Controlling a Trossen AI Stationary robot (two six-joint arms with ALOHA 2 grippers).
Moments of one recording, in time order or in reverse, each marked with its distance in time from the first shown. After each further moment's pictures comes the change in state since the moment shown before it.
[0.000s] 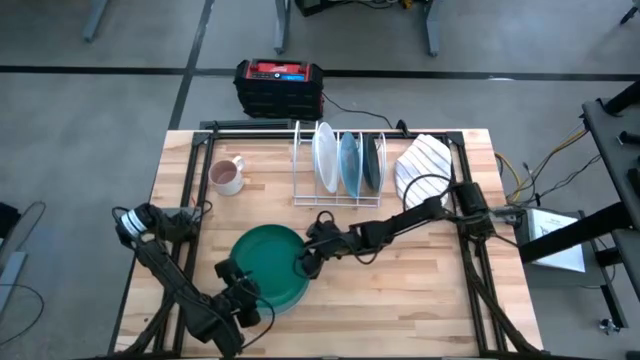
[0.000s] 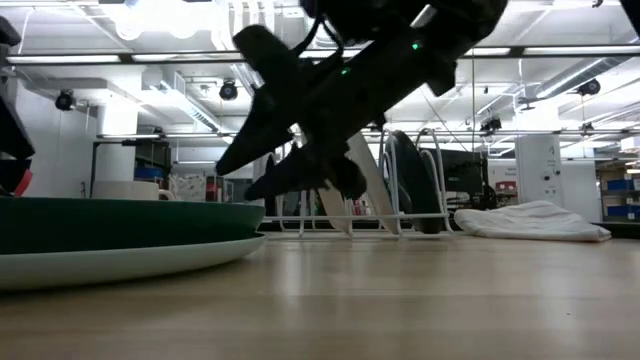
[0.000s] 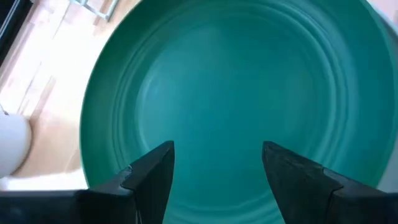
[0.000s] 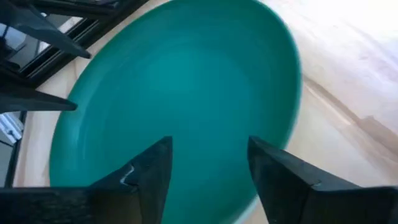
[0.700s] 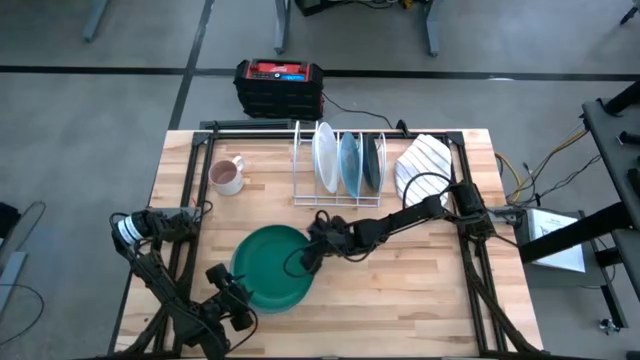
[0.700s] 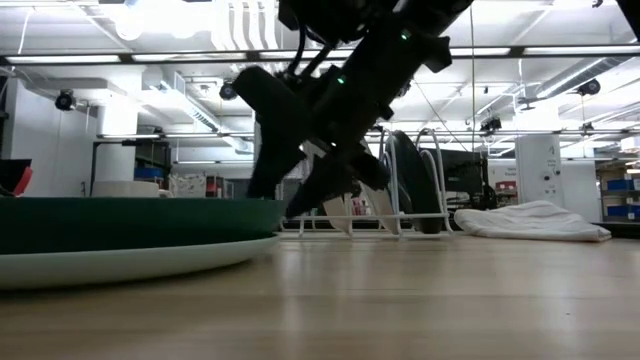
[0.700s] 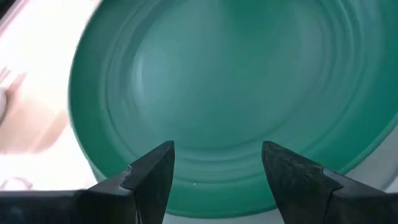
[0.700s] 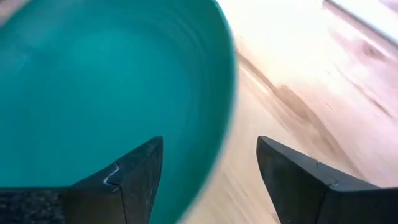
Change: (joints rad) left arm -0.114 0.036 -0.096 0.069 -0.036 -0.228; right arm -0.004 0.022 0.139 -0.391 0.109 0.055
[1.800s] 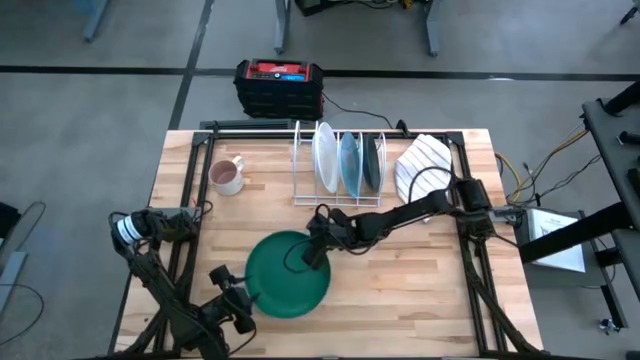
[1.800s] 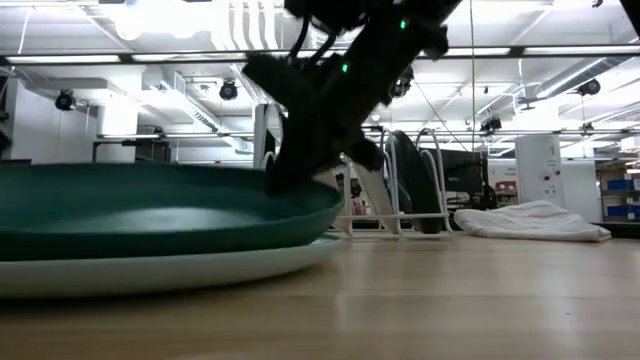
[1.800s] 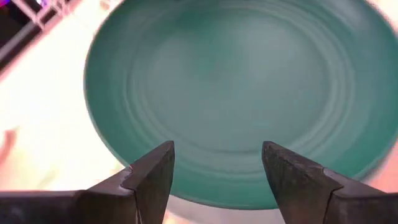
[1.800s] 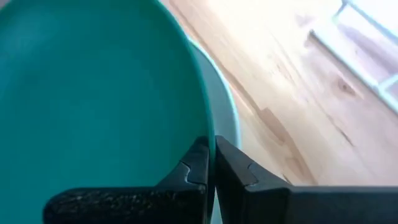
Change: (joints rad) left arm -0.007 -0.006 0.043 -0.017 -0.153 0.008; right arm -0.024 -0.043 -0.001 -0.034 -0.014 -0.136
